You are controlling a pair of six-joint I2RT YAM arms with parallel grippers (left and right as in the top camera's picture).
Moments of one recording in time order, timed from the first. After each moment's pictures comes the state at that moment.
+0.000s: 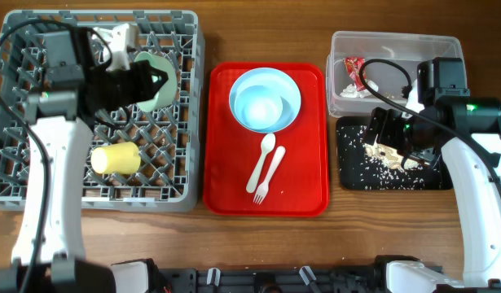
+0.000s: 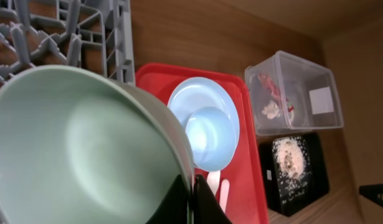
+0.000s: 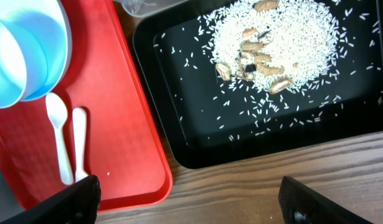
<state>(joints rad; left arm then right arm) 0.12 1.50 1.40 -0.82 0.65 -0.13 -0.03 1.37 1.31 -1.30 -0.09 0.30</state>
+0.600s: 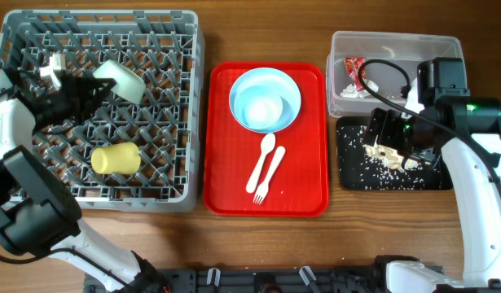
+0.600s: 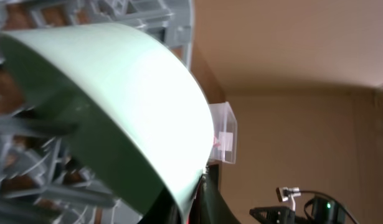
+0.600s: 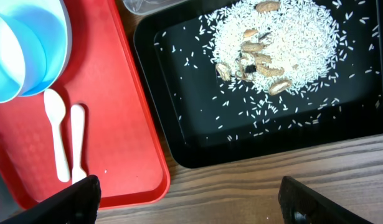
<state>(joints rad) 0.56 1.96 1.41 -0.81 1.24 -0.09 -0.03 1.37 1.31 -1.30 -0.09 0.28</state>
